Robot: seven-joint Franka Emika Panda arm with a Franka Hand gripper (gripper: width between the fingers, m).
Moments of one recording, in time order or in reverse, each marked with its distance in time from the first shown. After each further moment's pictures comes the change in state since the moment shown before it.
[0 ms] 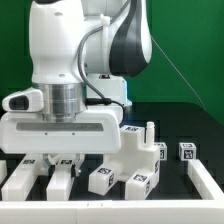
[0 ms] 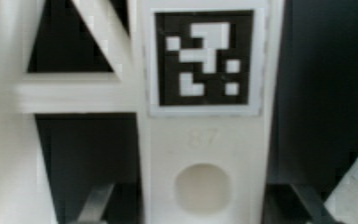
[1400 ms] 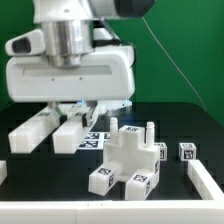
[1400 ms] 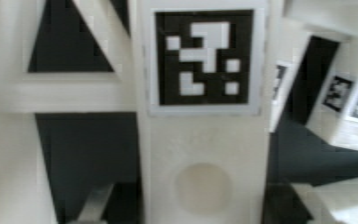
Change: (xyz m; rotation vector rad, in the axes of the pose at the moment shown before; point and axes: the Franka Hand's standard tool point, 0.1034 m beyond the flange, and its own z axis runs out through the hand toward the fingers) arm 0.013 -0.028 -0.106 0.048 -0.055 0.162
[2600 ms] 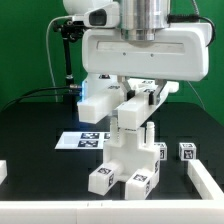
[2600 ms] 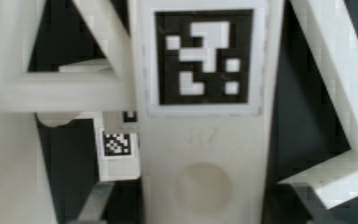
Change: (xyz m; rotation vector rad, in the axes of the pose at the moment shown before) arm -0.029 -0.107 -0.020 -0.032 -0.046 0.286
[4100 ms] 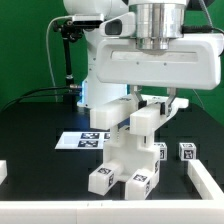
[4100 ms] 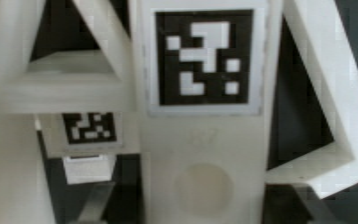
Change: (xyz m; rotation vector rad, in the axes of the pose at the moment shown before) arm -0.005 -0.016 0.016 0.025 0.113 -0.007
